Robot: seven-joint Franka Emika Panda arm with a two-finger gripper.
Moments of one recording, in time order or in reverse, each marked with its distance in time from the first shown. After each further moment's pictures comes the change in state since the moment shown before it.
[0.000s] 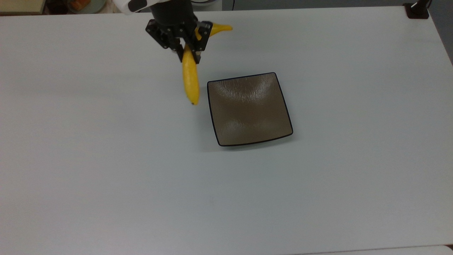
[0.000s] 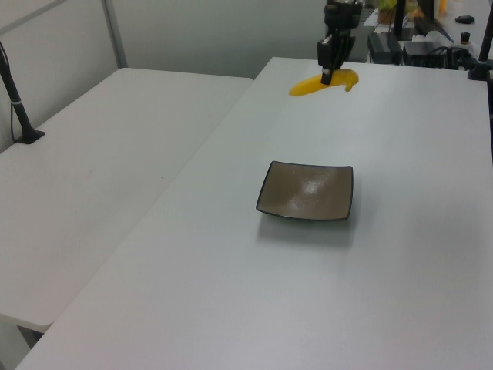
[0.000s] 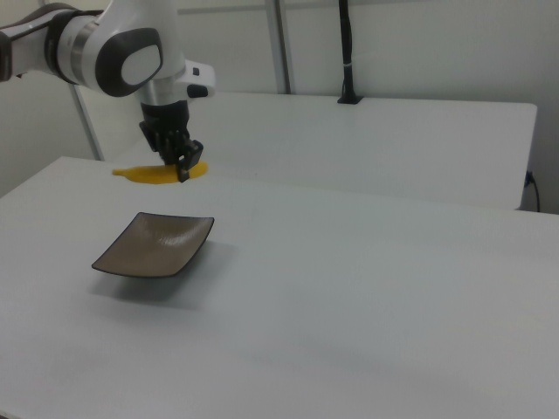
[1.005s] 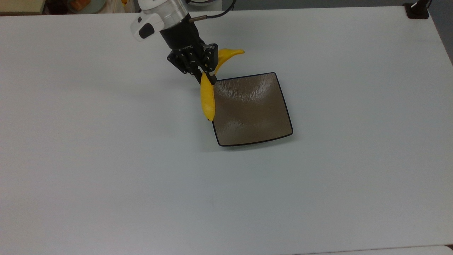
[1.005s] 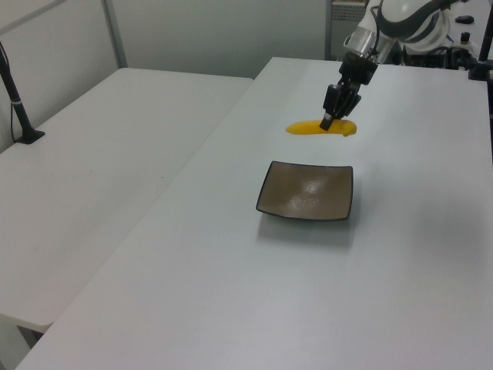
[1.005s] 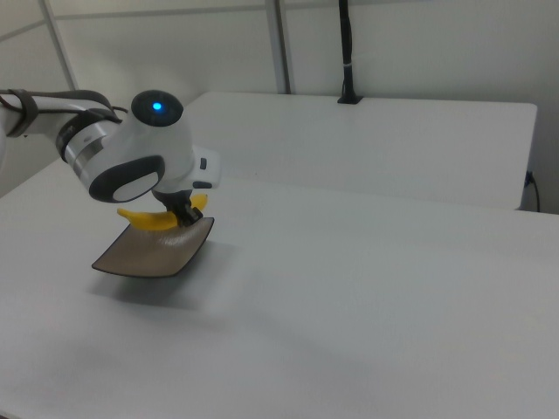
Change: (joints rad) arm 0.014 -0.099 0.000 -0.492 0.440 0.538 -0.251
